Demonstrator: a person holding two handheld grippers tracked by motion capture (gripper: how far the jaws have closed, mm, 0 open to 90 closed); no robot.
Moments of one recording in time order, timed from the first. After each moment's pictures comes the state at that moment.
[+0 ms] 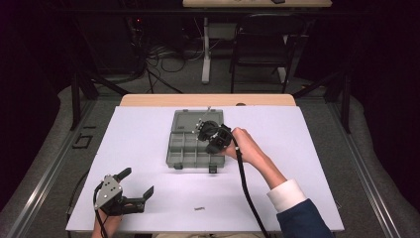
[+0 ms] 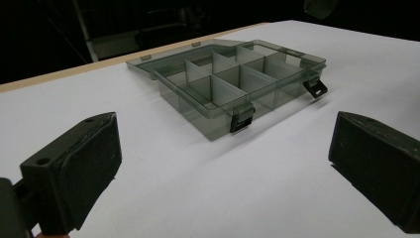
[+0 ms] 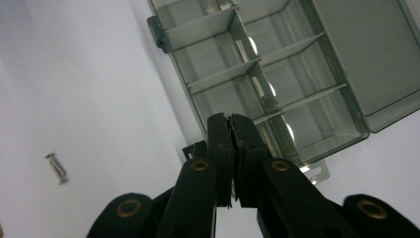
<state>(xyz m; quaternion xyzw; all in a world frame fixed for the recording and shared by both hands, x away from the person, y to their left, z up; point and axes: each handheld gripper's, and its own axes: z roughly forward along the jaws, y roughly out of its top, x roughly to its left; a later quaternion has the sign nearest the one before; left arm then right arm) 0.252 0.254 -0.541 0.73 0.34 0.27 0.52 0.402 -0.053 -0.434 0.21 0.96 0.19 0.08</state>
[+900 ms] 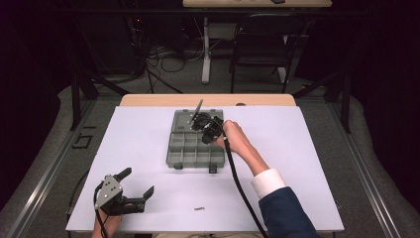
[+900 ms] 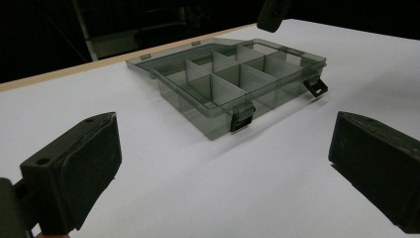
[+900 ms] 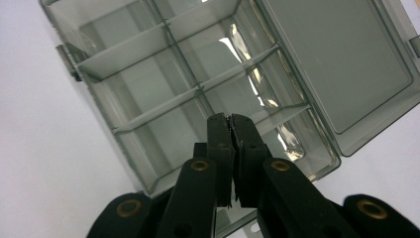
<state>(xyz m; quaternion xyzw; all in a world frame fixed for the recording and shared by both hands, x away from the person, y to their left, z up) 0.252 0.254 -0.541 0.73 0.35 0.27 0.52 0.452 -0.033 -0.460 0.25 0.95 0.16 0.10</state>
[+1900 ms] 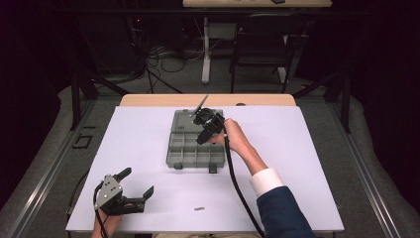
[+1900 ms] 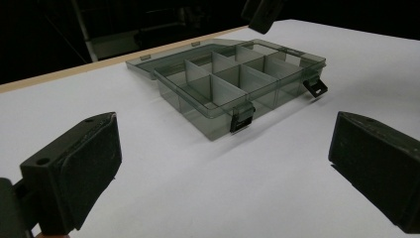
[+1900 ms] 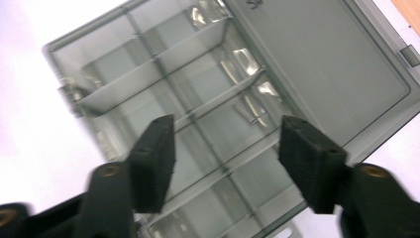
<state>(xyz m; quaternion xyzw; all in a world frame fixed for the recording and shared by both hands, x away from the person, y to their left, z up) 0.252 0.254 -0.541 0.73 0.34 0.27 0.52 0.461 -0.040 -0.458 0.29 0.93 0.22 0.09</state>
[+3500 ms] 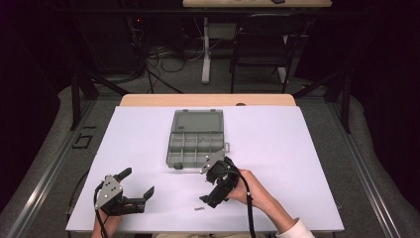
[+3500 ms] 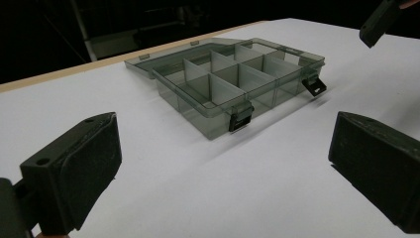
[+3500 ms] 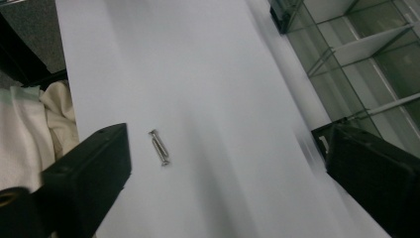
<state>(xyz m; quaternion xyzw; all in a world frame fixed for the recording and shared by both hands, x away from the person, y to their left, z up) 0.251 0.253 -0.541 0.73 0.34 0.27 0.52 0.310 -0.073 -0.485 0.18 0.94 0.30 0.05</state>
